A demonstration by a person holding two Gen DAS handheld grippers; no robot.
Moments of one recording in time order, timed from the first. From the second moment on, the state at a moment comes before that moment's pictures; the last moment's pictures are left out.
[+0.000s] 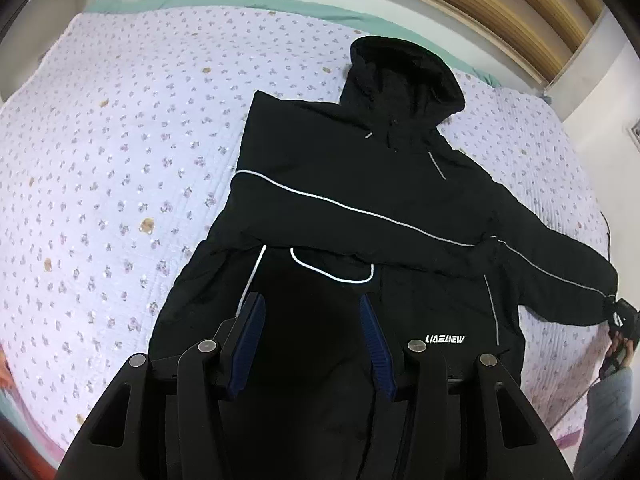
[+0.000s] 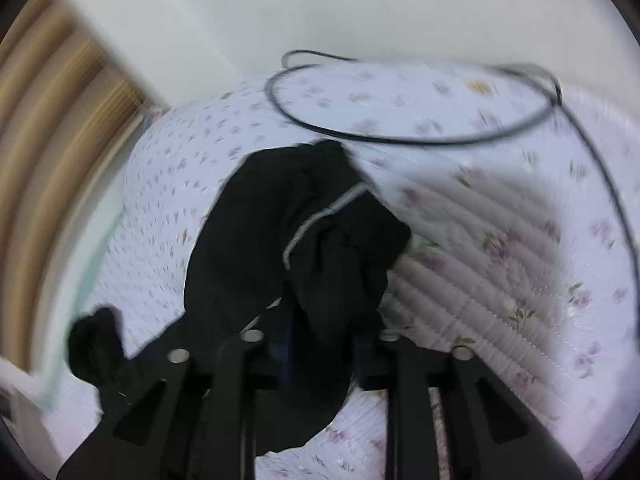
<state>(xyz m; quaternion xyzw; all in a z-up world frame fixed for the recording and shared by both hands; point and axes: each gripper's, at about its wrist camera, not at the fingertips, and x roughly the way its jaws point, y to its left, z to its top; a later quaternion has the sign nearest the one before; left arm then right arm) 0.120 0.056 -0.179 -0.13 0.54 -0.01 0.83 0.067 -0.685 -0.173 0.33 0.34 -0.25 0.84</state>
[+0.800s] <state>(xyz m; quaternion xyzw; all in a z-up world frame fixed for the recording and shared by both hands) 0.128 0.062 -0.196 -0.13 0.55 -0.01 0.82 0.149 -0.438 -0.210 0.14 0.42 -0.02 0.90</state>
